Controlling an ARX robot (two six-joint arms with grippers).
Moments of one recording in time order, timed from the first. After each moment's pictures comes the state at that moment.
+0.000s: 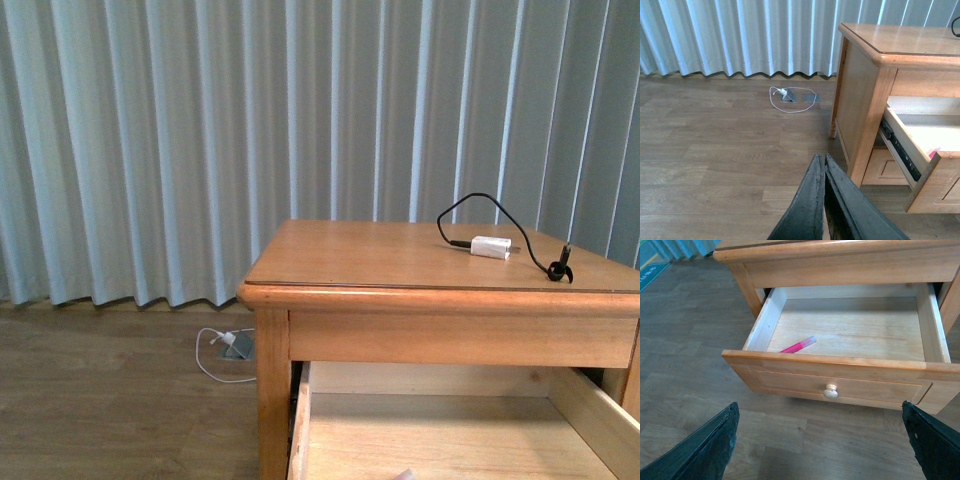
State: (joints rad) left arm 0.00 0.01 0.02 0.00 0.00 0.00; right arm 0.30 0.50 0.49 -0.39 -0.01 0.20
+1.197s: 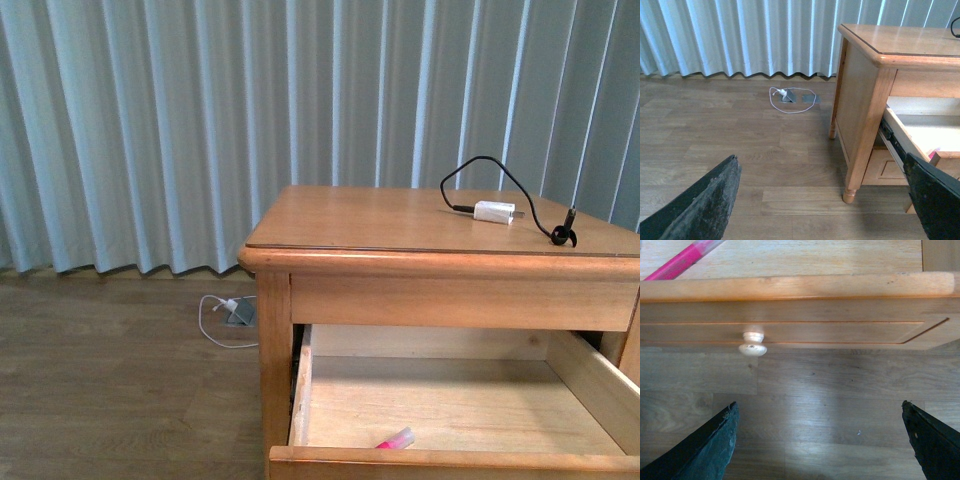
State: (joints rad) left arm 0.00 0.00 0.02 0.00 0.00 0.00; right arm 0.10 1.30 0.58 -0.15 -0.05 0.12
